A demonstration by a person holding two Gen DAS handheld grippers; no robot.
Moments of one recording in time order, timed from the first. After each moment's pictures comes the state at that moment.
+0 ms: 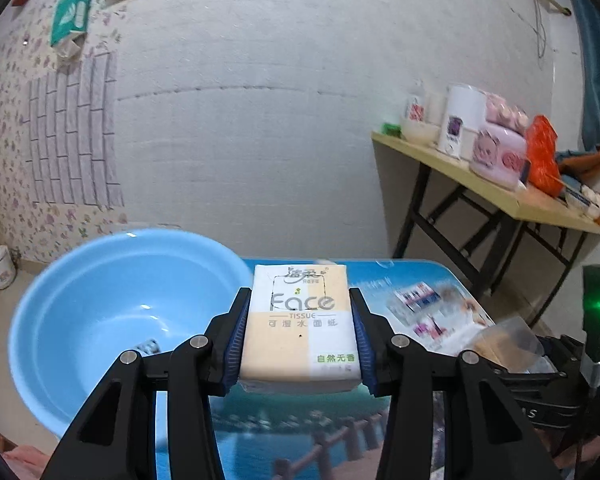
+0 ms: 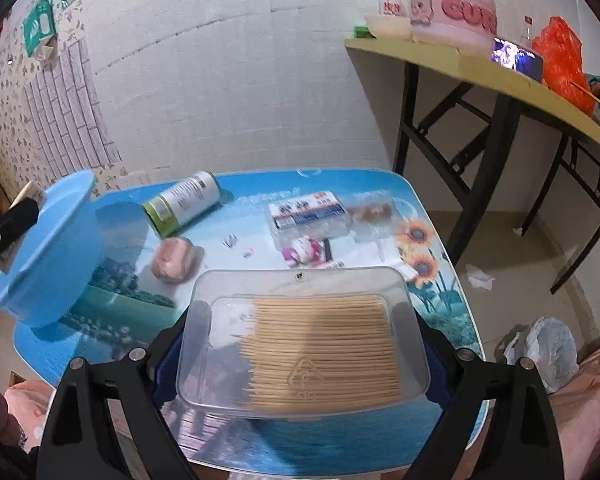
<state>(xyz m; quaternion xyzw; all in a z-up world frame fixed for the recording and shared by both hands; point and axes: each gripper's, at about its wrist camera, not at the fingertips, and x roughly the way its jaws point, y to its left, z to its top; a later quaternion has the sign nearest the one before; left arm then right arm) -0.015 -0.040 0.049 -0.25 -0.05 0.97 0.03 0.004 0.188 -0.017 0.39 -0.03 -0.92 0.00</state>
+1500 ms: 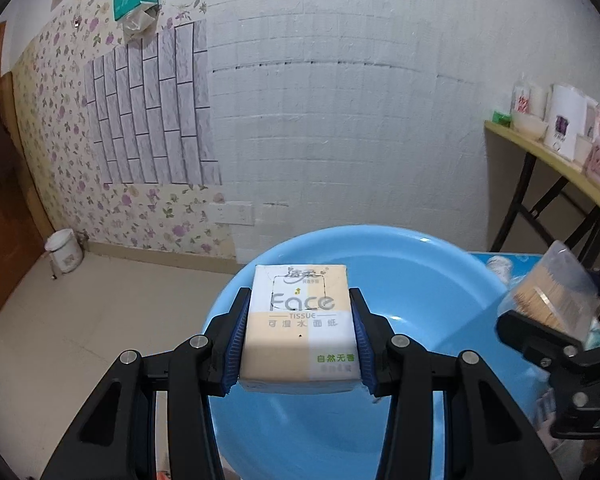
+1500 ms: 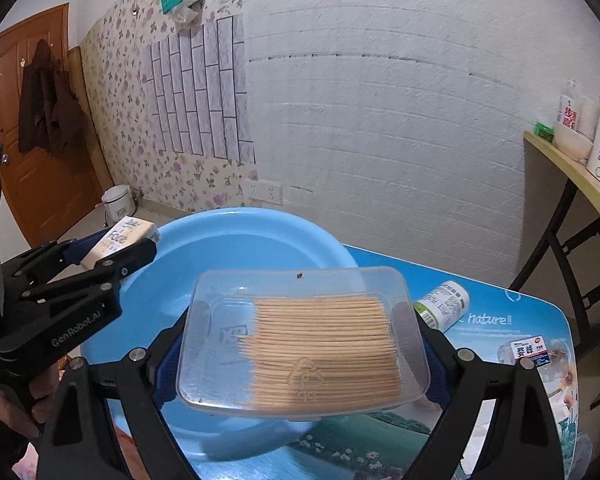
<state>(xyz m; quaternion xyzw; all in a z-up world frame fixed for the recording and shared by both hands) -0.046 -0.217 0.039 -0.31 -0.02 0.95 -0.09 -0.057 -0.063 0.041 0.34 0.05 -0.92 0.19</state>
